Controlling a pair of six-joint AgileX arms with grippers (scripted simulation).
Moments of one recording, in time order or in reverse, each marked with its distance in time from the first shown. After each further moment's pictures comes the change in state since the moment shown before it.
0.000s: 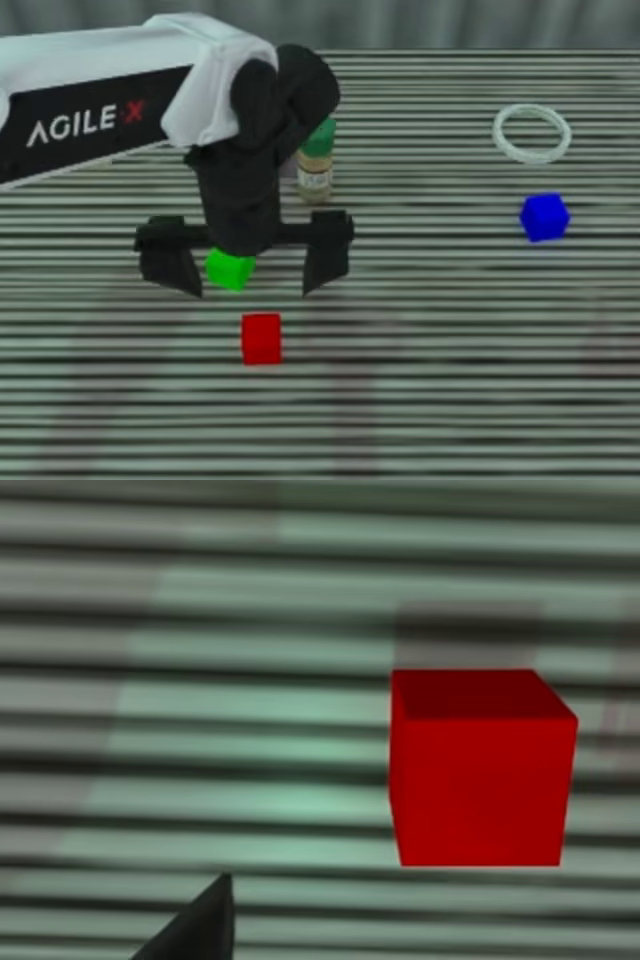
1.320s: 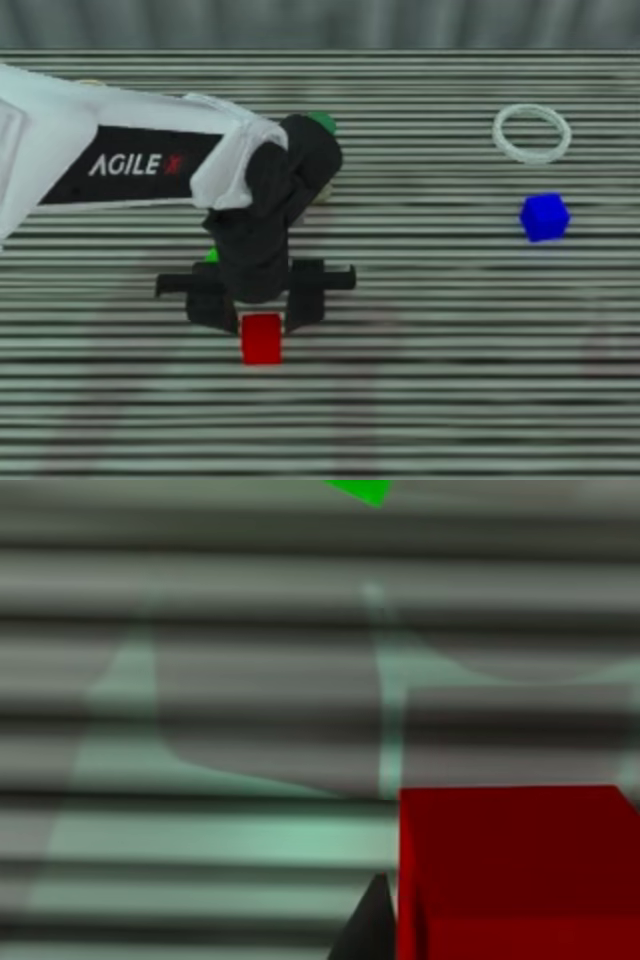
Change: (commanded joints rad) left arm -0.014 0.102 -0.146 0.248 0.001 0.008; right arm 0.000 0.000 0.000 0.000 0.000 0.000
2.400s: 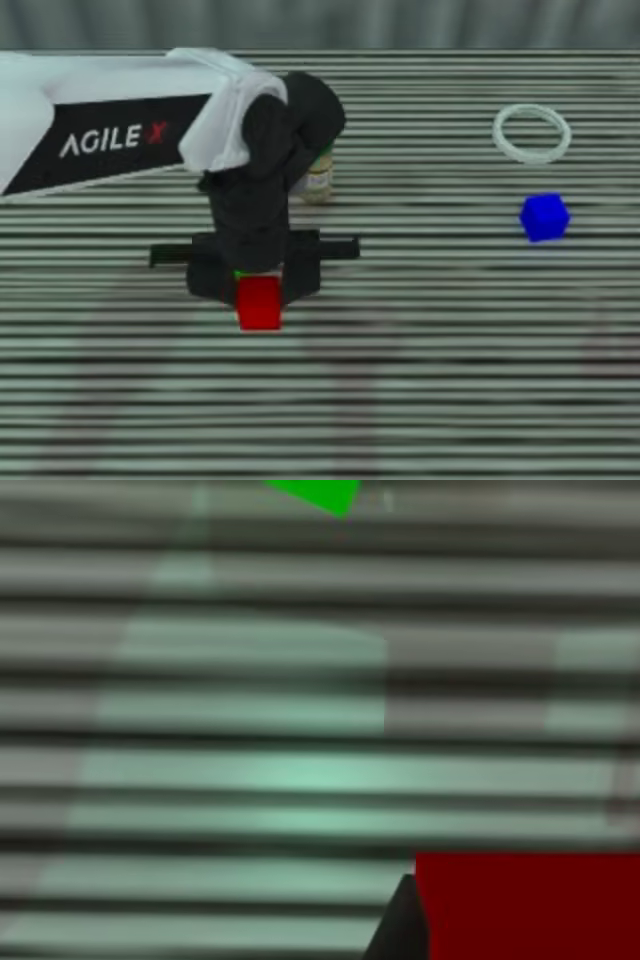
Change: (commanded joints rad) left arm 0.003 -0.047 0.091 -0.134 0.001 0.001; right arm 0.000 0.000 0.000 0.000 0.000 0.000
